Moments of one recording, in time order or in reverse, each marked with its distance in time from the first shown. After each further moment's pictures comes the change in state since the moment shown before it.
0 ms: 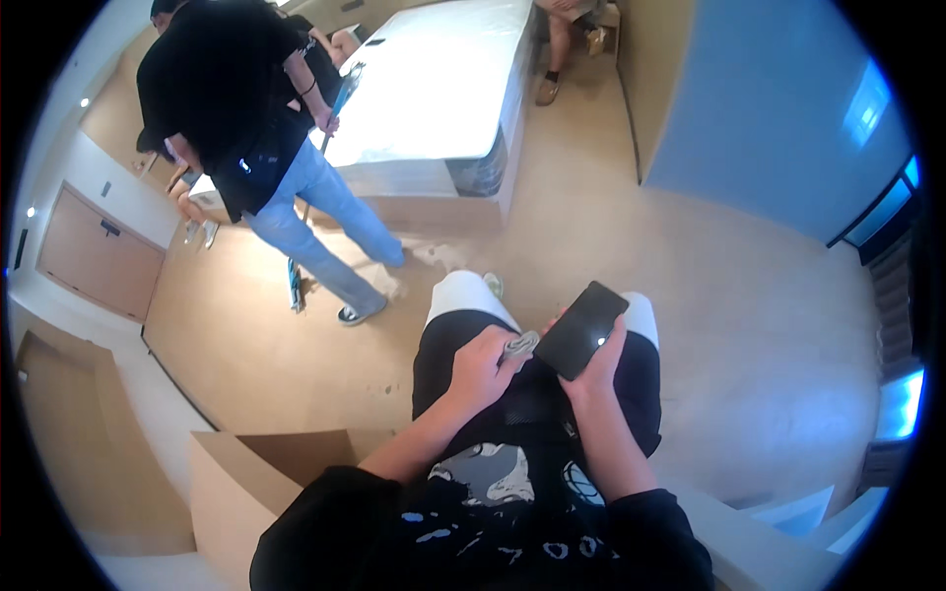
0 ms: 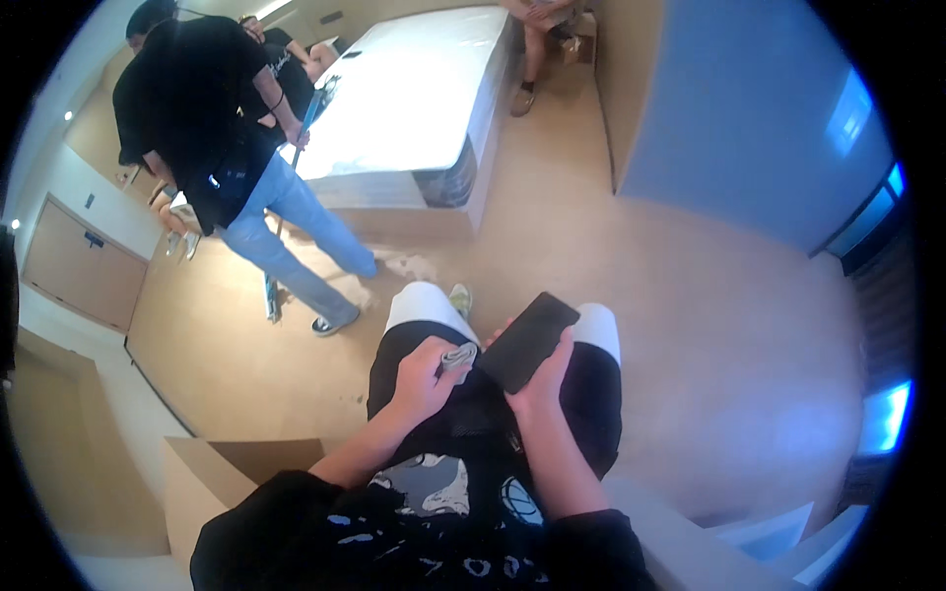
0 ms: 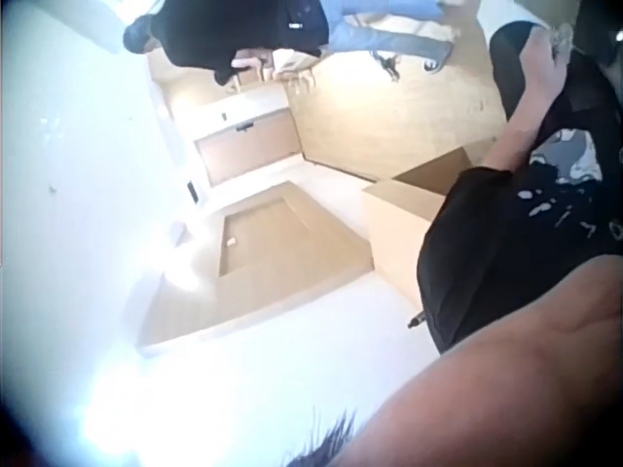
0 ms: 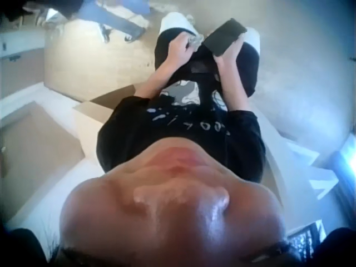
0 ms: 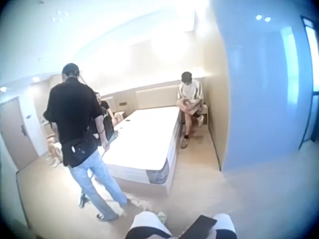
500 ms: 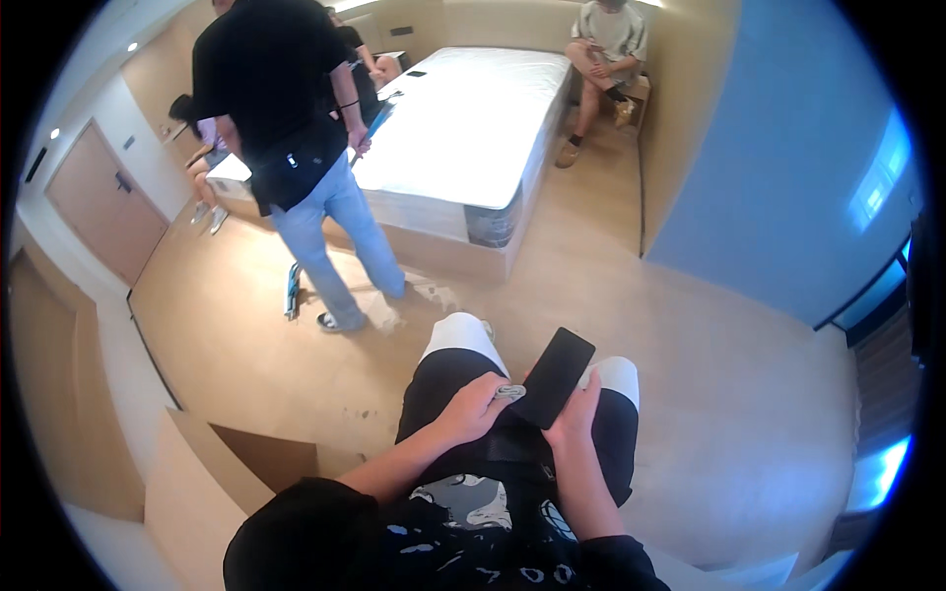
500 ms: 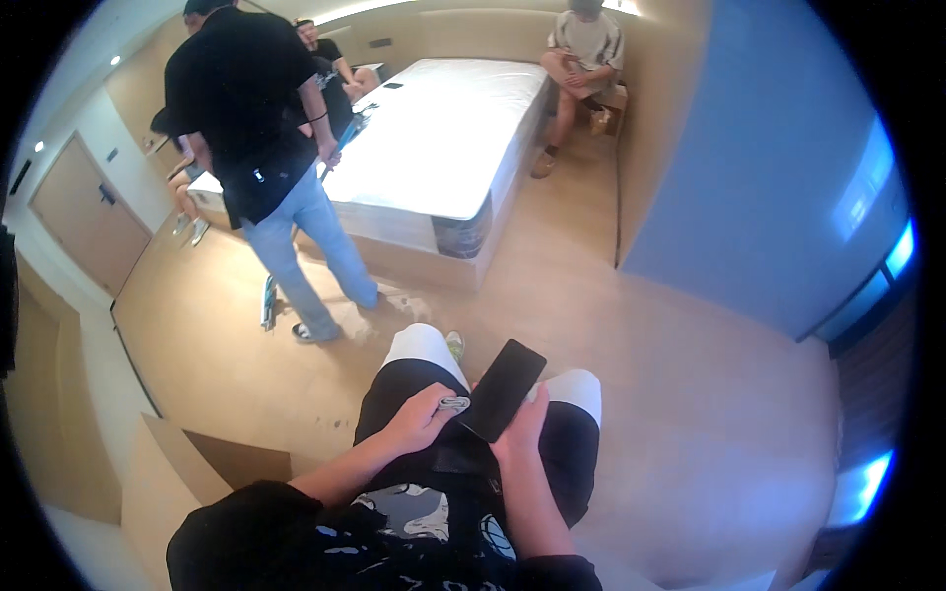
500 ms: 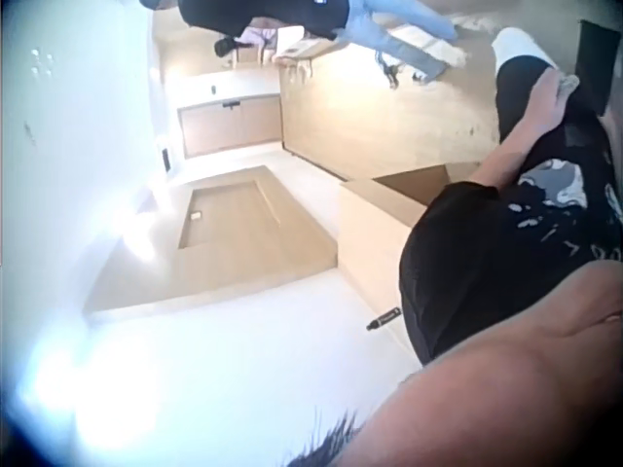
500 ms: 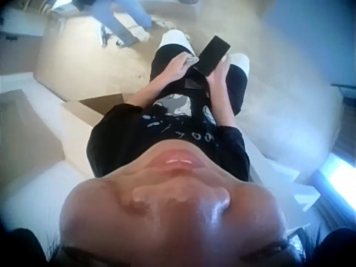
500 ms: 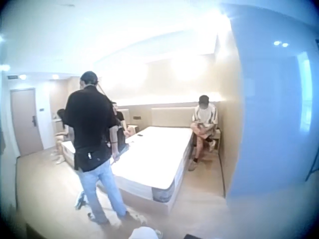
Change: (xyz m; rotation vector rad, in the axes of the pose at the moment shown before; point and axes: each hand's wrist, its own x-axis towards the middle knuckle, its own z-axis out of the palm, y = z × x) left_hand -0.013 -0.024 0.003 -0.105 -0.147 -0.115; right_hand 0.009 0.008 -0.005 -0.148 -0.095 0.150
